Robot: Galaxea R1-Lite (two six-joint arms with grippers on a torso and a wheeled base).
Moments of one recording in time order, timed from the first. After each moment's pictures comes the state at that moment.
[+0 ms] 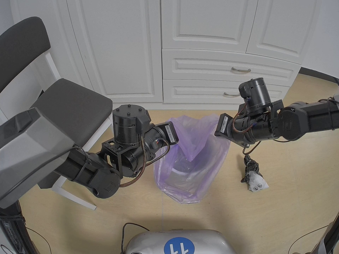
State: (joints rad) left arm -0.65 2.08 -1.02 -0.94 0.16 -0.48; right arm 0.50 1.95 -1.34 0.00 -0.03 0.70
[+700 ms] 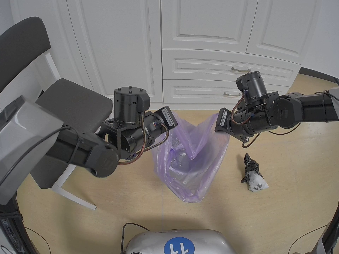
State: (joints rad) left arm -0.62 2.05 -1.19 -0.67 0.09 -0.69; right arm 0.46 2.01 -1.50 0.14 0.00 0.70
